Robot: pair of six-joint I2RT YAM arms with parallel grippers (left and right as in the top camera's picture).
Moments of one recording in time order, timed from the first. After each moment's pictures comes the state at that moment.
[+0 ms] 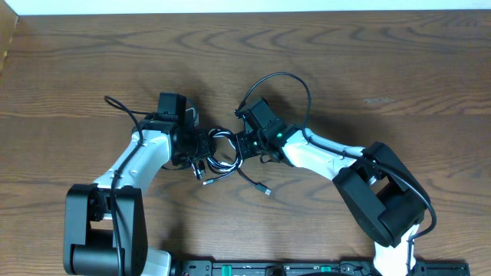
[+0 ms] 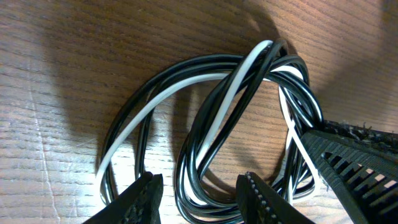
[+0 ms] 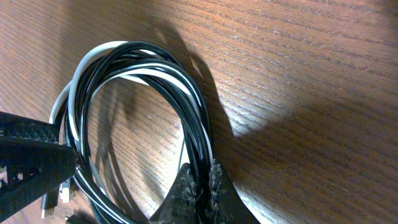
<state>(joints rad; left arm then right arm) -0.10 1.64 0.90 -0.61 0.32 -0.38 0.72 2.01 1.18 -0.16 -0.26 0.49</state>
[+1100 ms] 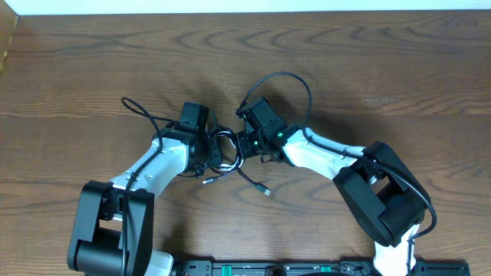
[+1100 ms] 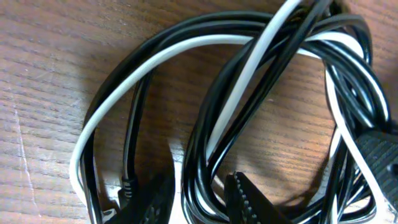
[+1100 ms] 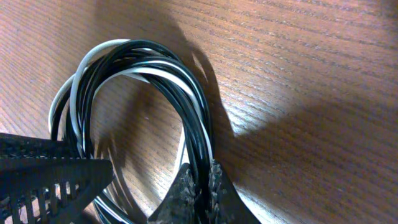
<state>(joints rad) -0.23 1.64 0.83 -0.53 0.13 -0.50 0.72 2.01 1.18 -0.16 -0.26 0.49</state>
